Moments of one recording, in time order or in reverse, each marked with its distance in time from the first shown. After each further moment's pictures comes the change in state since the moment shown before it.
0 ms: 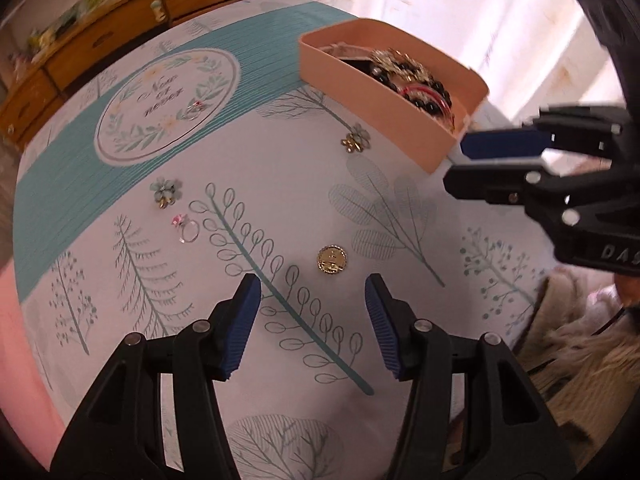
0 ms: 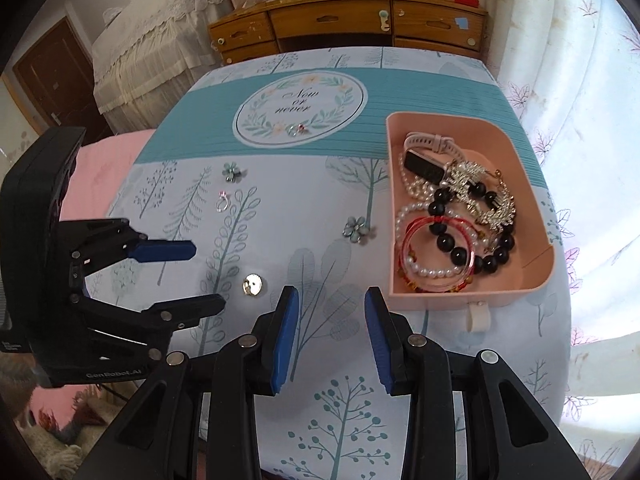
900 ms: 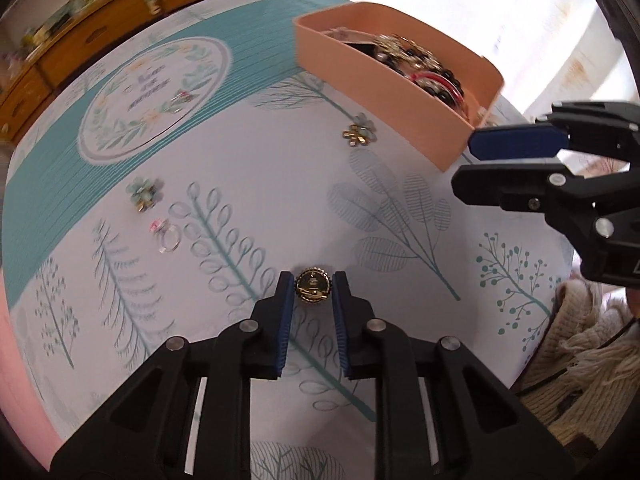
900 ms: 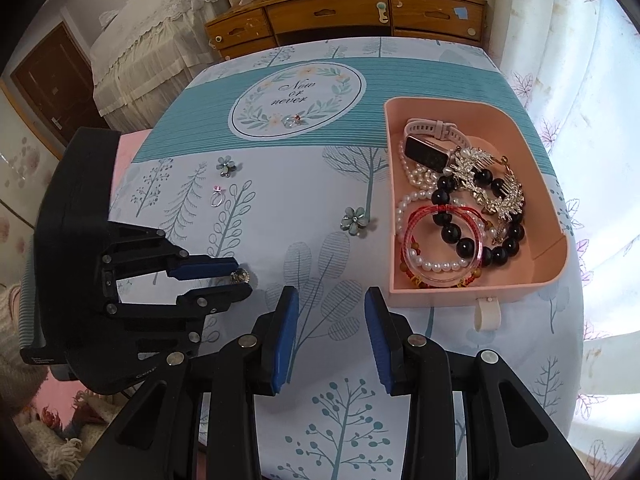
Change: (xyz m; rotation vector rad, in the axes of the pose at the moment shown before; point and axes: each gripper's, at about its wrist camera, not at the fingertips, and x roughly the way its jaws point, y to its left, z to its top) left arm 0.023 0.009 0.005 -0.081 0.014 -0.021; right arm 0.015 -0.010 0.000 0.025 0.018 0.024
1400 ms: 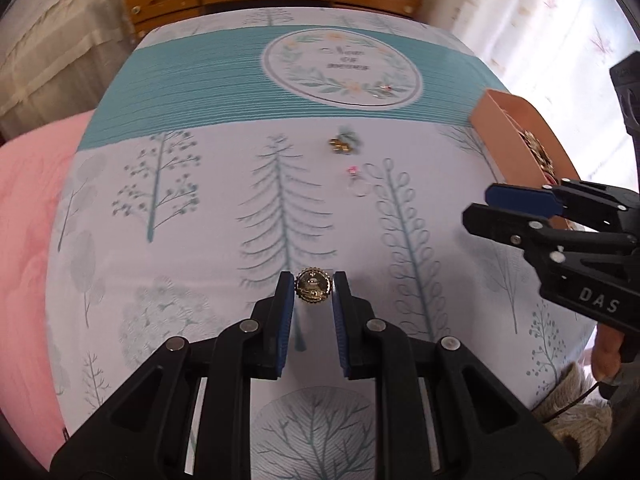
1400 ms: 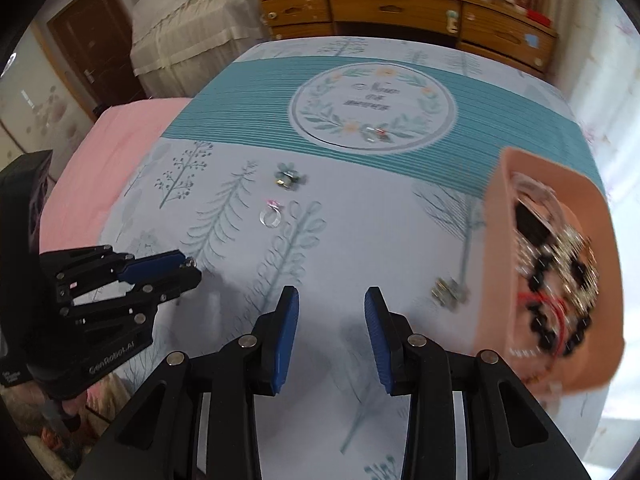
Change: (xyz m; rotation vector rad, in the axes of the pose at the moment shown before) left arm -0.033 0.085 -0.053 -0.493 -0.093 0.167; right arm 0.052 0.069 0.050 -0.194 0.034 0.067
